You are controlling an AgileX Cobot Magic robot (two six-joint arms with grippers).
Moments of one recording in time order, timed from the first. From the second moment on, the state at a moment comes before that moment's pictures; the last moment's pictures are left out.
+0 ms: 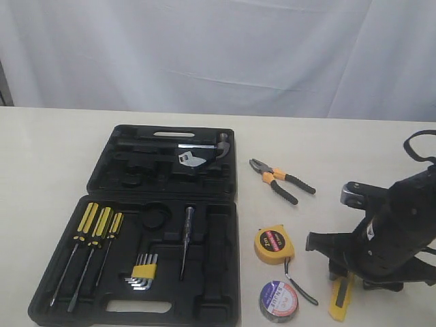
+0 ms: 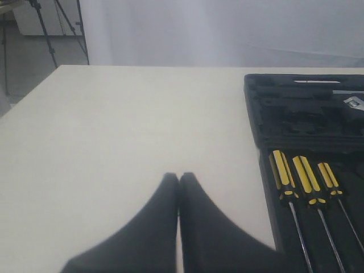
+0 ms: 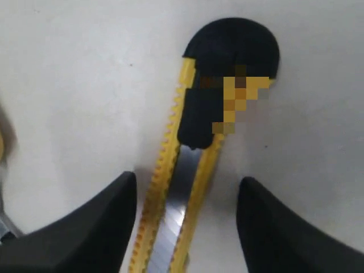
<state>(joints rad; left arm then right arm) 0.07 0.00 0.00 0.01 0.35 0.01 -0.10 1.73 -0.70 -0.15 0.40 0.68</state>
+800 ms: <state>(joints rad) 0.07 0.00 0.00 0.01 0.35 0.01 0.08 1.59 -1.31 0.00 1.05 0.40</state>
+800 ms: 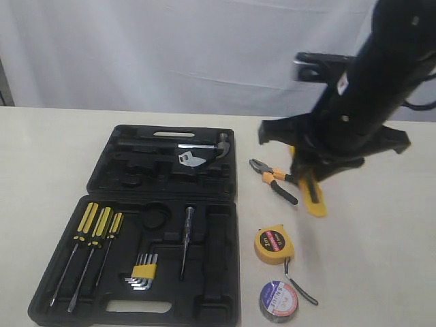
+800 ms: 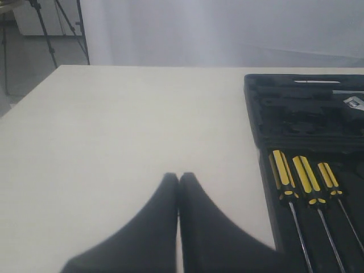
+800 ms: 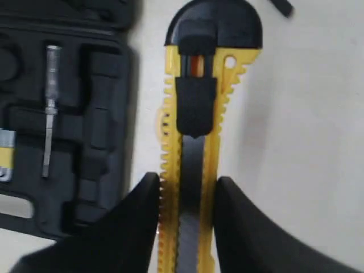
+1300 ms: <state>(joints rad) 0.07 0.00 0.00 0.01 0.35 0.01 0.32 1.95 -1.49 -0.03 1.02 0.62</state>
